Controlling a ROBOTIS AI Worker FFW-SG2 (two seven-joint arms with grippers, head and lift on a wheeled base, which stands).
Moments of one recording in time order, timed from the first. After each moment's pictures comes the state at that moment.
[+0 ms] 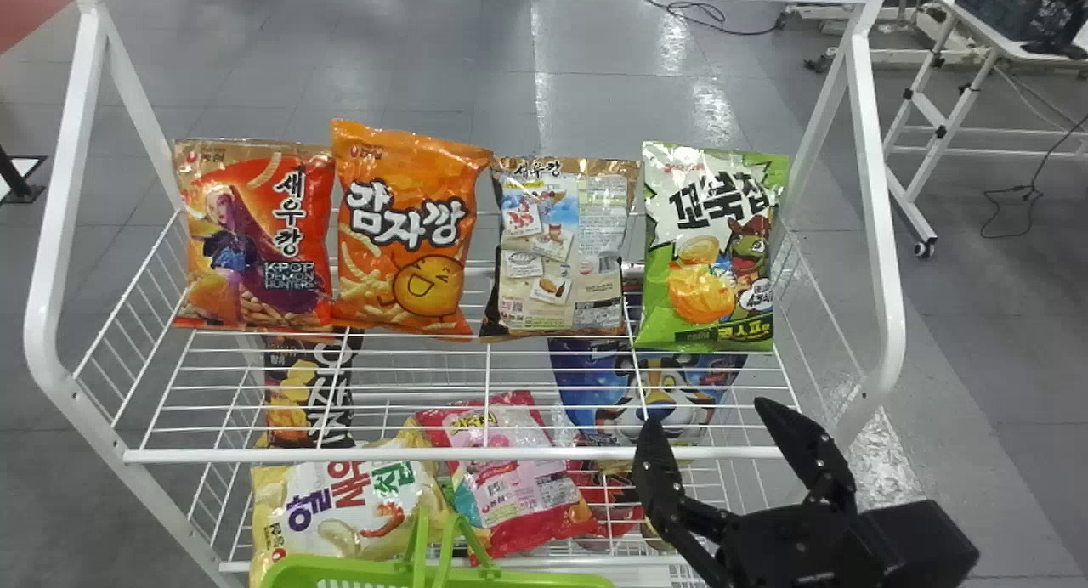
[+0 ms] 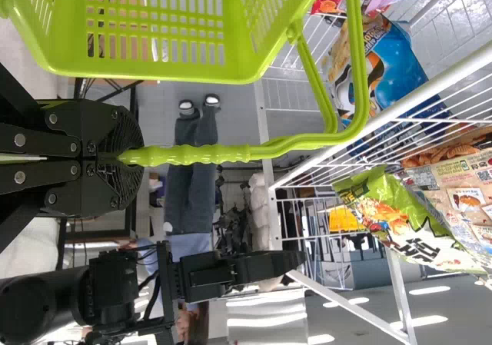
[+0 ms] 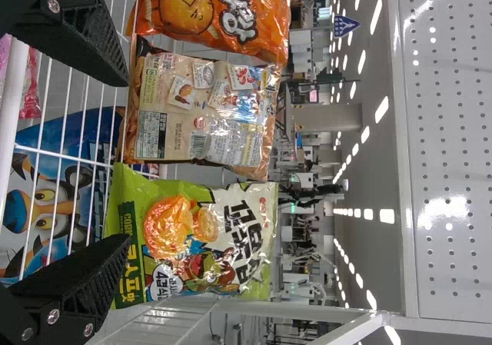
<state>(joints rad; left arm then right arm) 0.59 0.05 0.46 -2.21 0.94 1.57 -0.63 0.63 -0.29 0.27 -2.21 -0.09 0.05 -0.20</state>
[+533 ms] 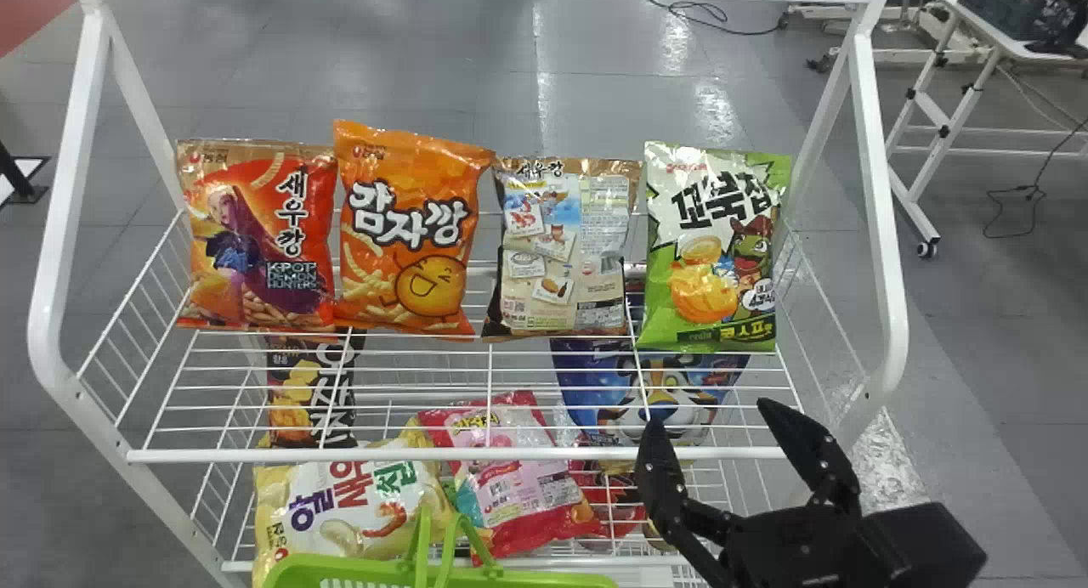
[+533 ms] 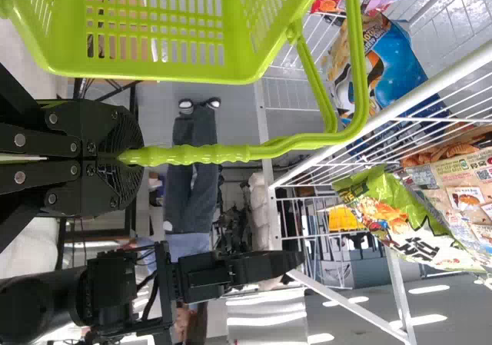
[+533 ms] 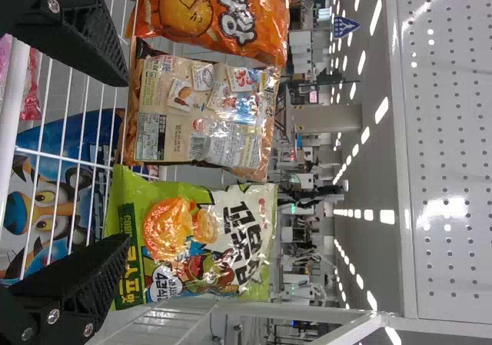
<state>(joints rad) 0.59 0.05 0.46 -2.21 0.94 1.57 -0.64 0.64 -0.29 0.27 -2.22 -0.09 0.05 -0.20</state>
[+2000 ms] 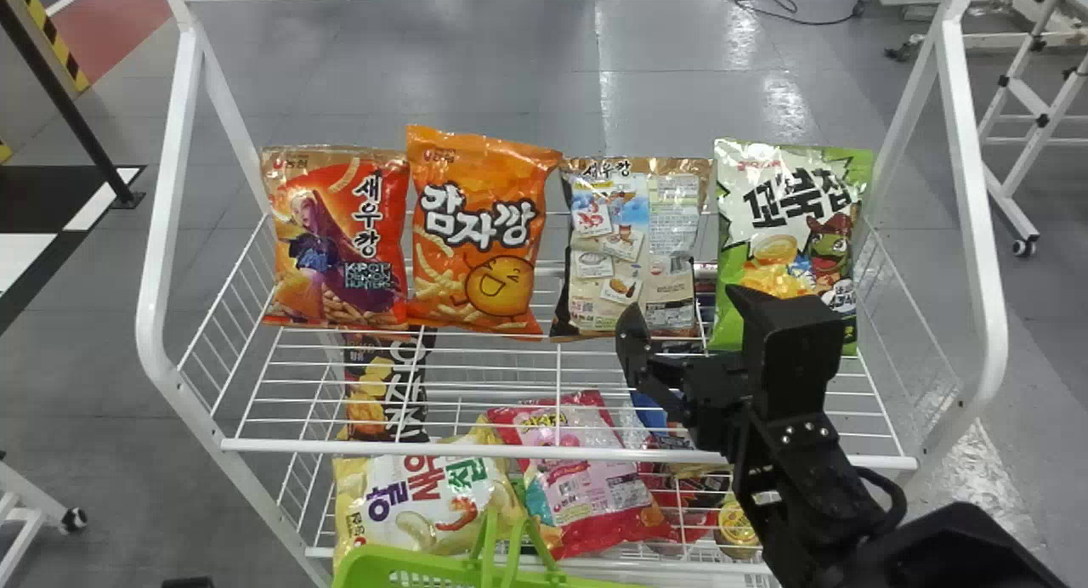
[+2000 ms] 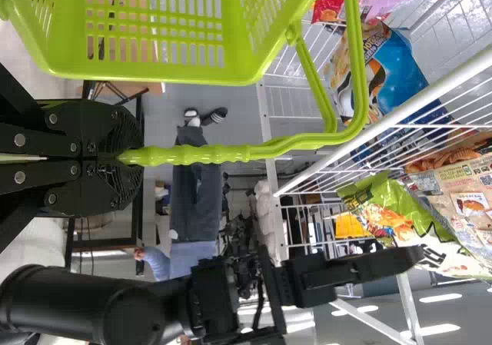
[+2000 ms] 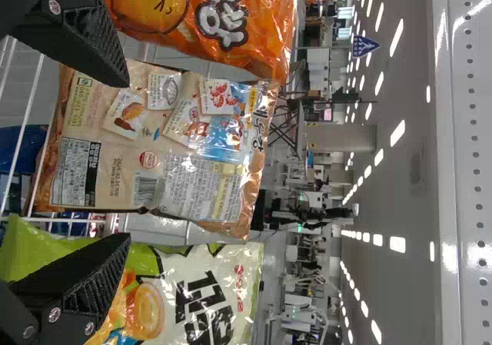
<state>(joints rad) 0.59 0.08 0.46 -2.21 0.95 1.57 -0.63 0.16 -0.14 0.38 -1.98 -0.05 0.35 -0.17</state>
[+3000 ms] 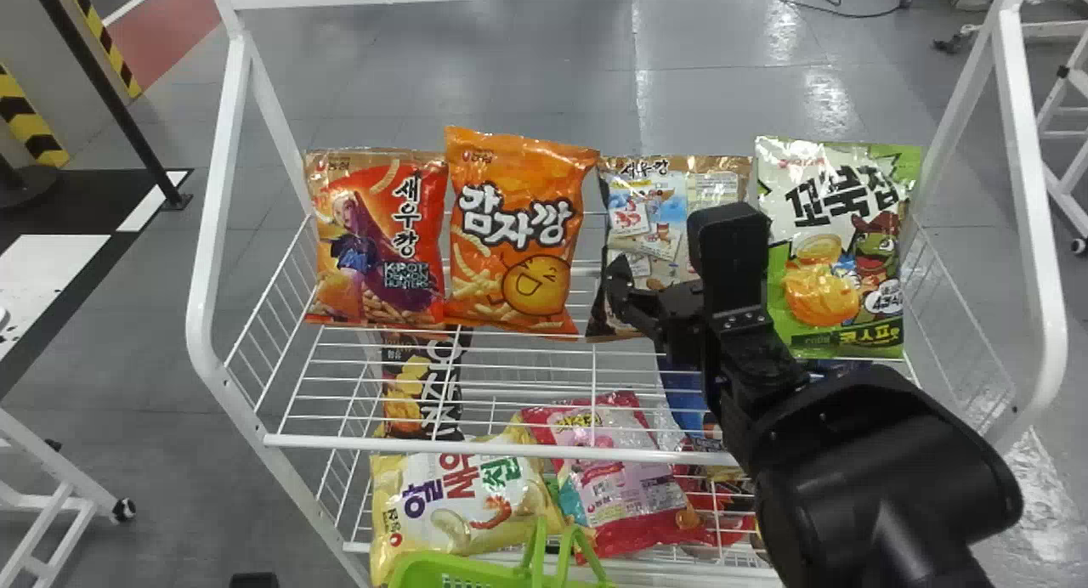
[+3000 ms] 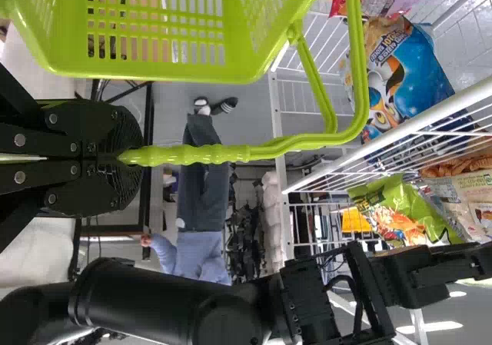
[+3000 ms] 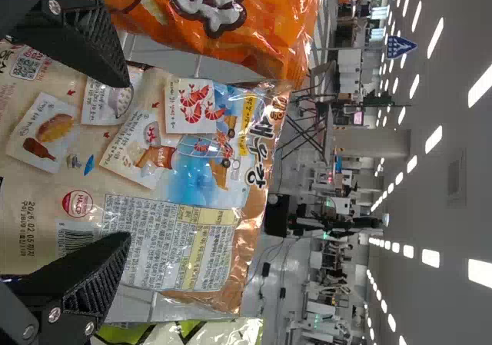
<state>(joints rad) 0.57 0.09 0.42 -2.15 0.94 1.57 -0.65 -0.14 -0.02 0.41 -1.65 -0.04 0.44 -0.17</state>
